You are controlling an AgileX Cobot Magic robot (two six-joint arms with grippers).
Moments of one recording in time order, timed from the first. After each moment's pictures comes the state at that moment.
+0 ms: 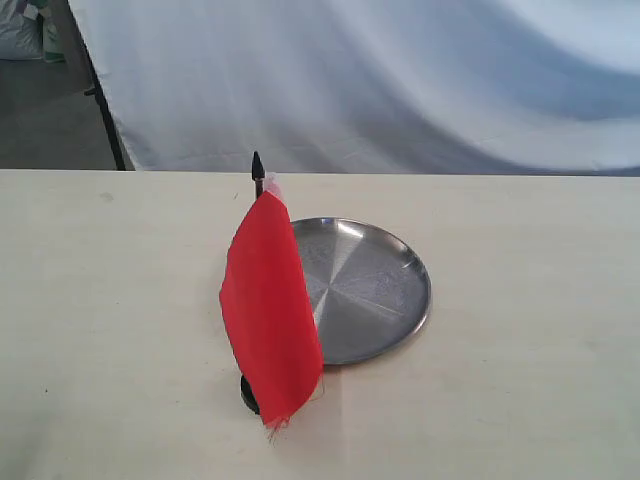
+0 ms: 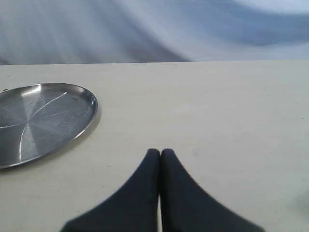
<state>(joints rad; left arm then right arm) 0.01 0.00 0.00 -0.13 0.35 -0.04 0.15 0.01 0.00 0.01 0.33 0.04</state>
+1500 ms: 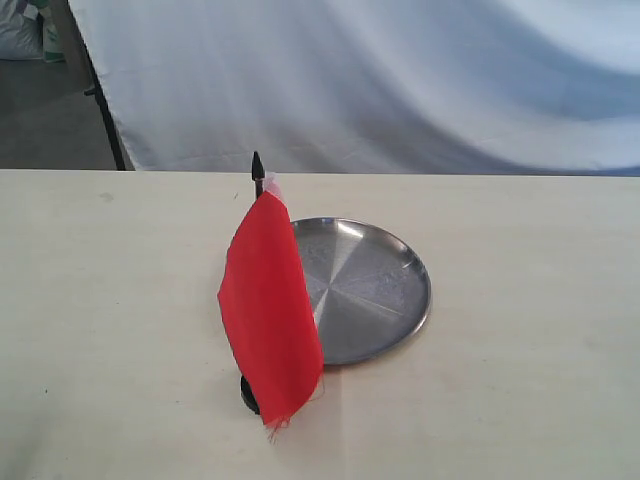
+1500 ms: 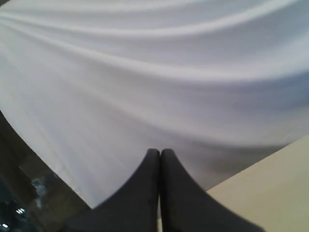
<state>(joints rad) 0.01 0.00 0.00 -0.13 0.35 -0.04 0.15 0.01 0.00 0.01 -0.14 0.66</state>
